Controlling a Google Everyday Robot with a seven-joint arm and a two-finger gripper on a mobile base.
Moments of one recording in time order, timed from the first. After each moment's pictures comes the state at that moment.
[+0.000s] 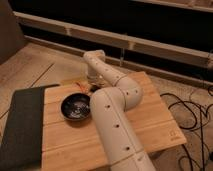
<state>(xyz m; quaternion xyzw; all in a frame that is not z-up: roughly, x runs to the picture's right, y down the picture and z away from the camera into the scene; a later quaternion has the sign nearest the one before) -0.085 -0.005 1.013 -0.37 0.06 0.34 0.86</state>
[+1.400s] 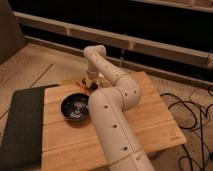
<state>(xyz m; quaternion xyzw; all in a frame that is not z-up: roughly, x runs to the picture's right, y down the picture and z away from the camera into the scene) -0.092 -0.063 0.983 -0.32 0.07 0.34 0.88</state>
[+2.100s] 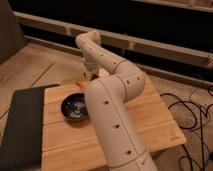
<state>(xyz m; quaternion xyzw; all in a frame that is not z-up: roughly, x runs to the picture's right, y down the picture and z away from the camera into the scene) -0.080 -0.078 0.911 -0.29 0.13 0.41 0.86</state>
